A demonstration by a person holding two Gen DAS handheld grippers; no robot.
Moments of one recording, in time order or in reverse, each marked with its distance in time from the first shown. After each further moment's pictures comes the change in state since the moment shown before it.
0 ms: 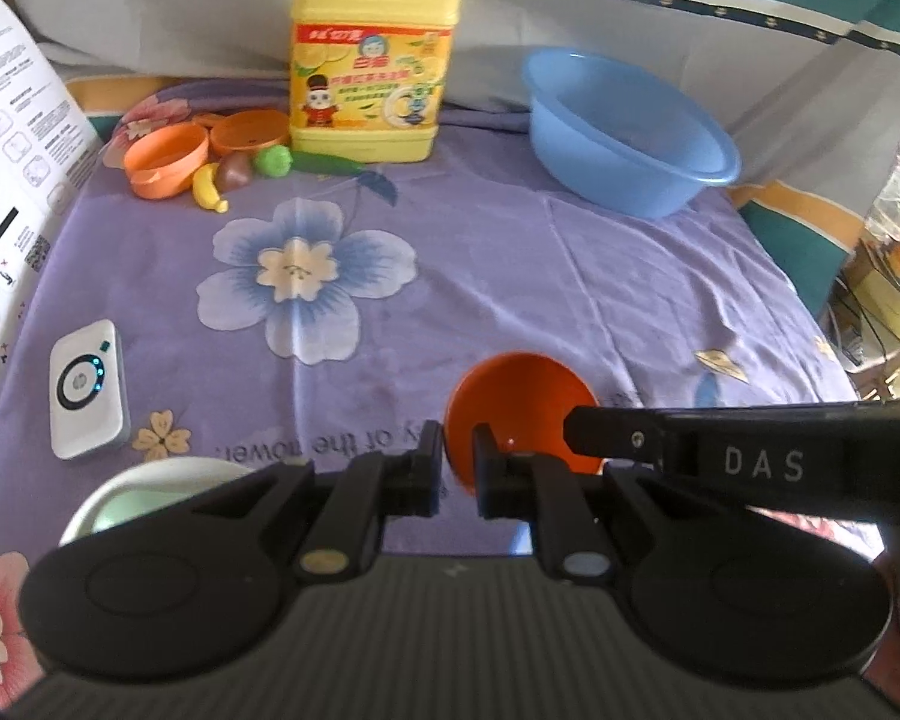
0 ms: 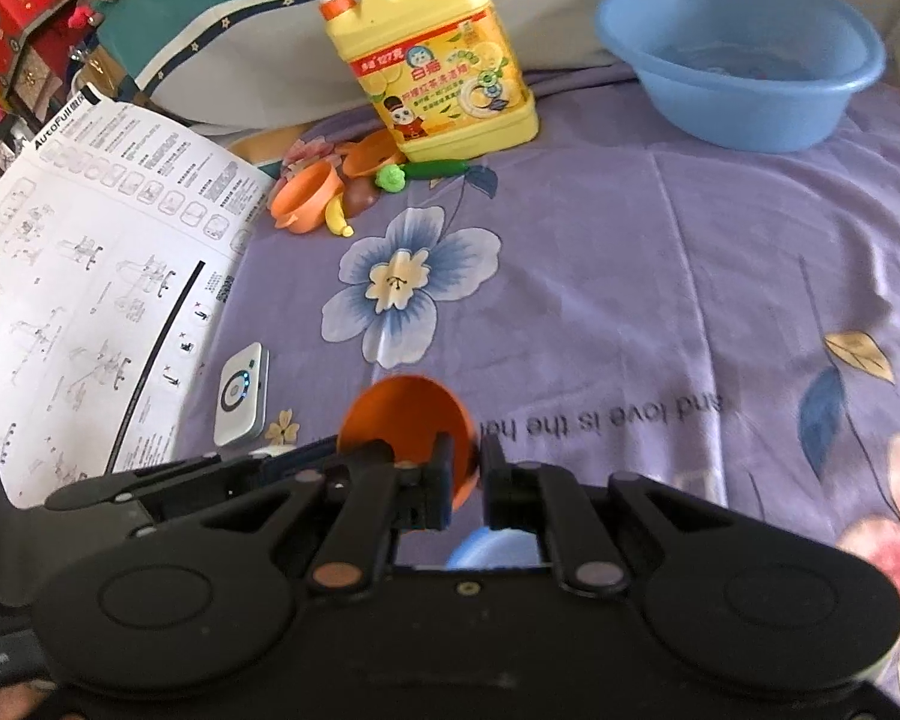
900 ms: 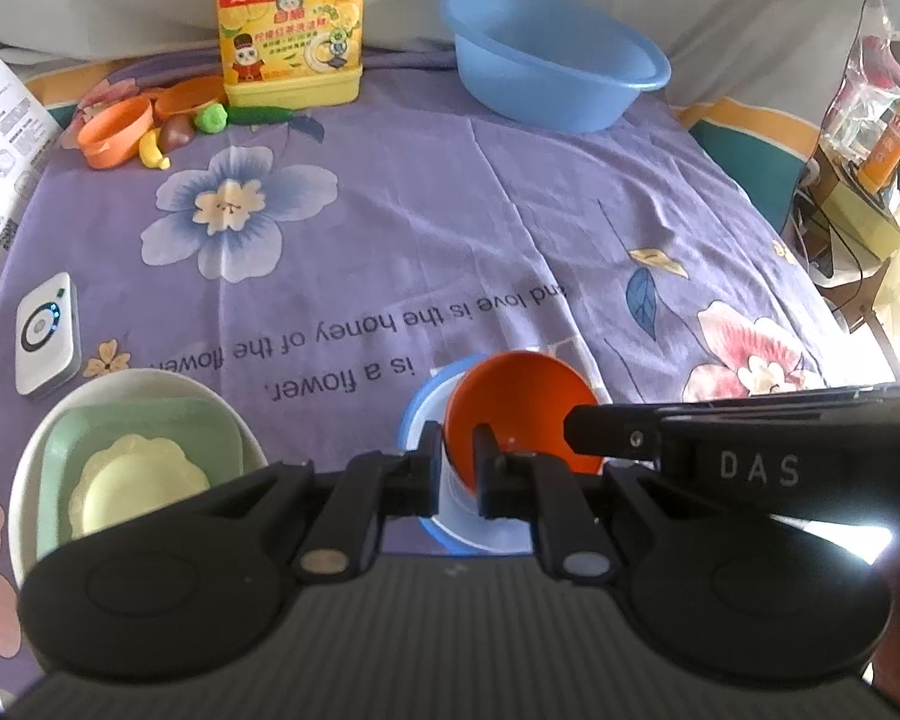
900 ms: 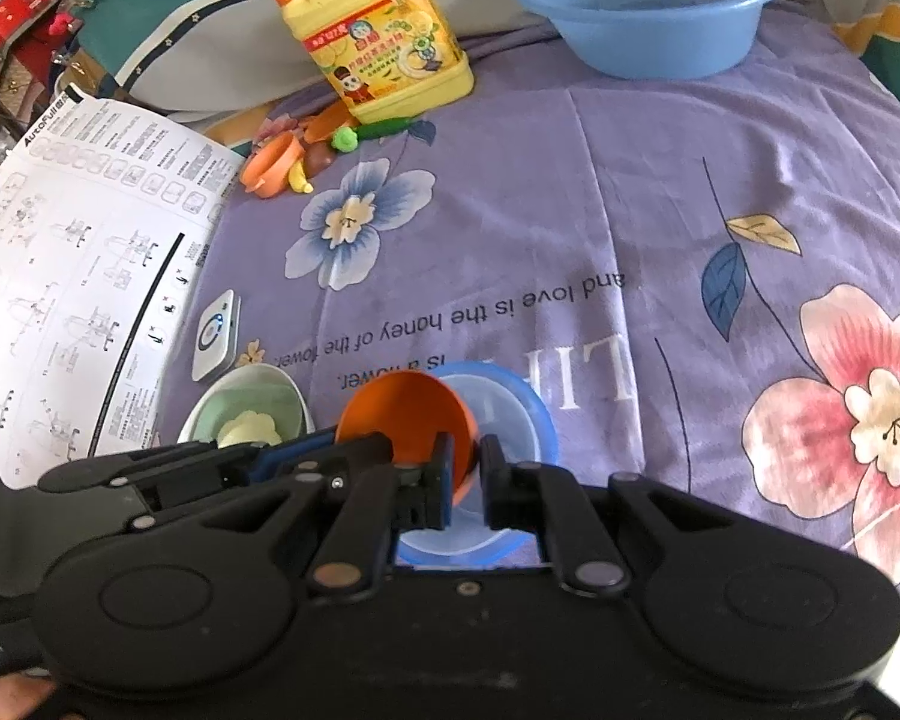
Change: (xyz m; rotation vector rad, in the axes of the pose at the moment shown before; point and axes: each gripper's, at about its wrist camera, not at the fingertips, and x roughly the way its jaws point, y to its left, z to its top) left arm -0.005 -0.048 -0.043 0.086 0.084 -0.010; right arm -0.029 -0.038 -0.050 0.055 0.045 -0.021
